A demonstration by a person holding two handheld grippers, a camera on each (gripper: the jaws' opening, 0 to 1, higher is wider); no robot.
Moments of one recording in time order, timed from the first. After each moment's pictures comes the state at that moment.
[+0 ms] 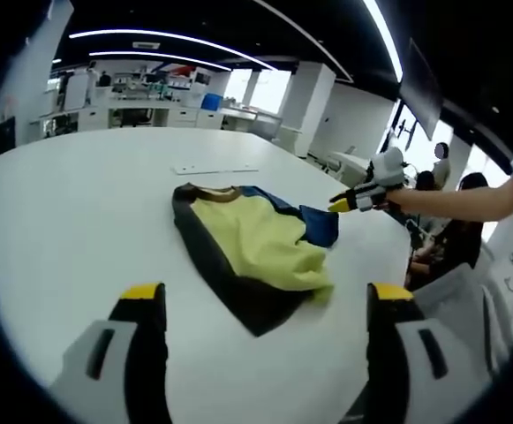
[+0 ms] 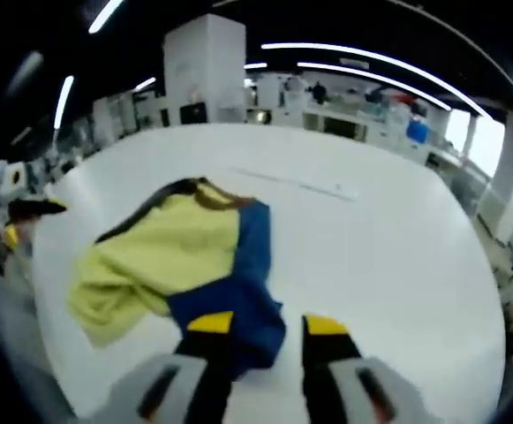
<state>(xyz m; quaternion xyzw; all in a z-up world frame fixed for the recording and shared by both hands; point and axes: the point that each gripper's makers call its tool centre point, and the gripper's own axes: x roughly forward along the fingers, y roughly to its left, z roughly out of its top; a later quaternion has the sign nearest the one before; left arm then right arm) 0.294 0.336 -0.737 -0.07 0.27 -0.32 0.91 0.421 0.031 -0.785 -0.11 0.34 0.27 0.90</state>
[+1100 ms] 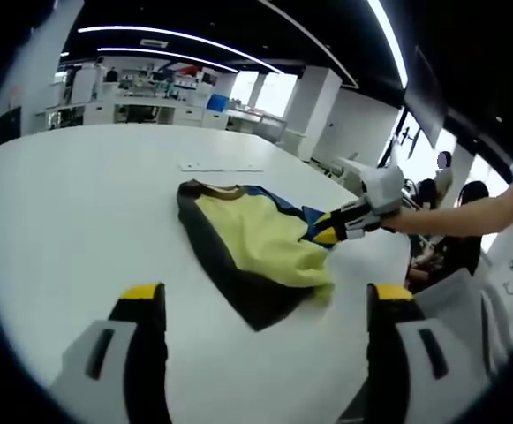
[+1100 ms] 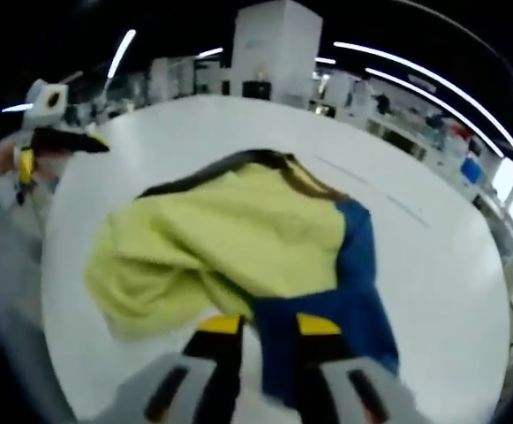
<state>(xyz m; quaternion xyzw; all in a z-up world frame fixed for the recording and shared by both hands) 0.288 0.342 -0.740 -0.10 0.27 -0.30 0.91 0.392 0.118 -0.827 -0.20 0.35 0.36 0.84</state>
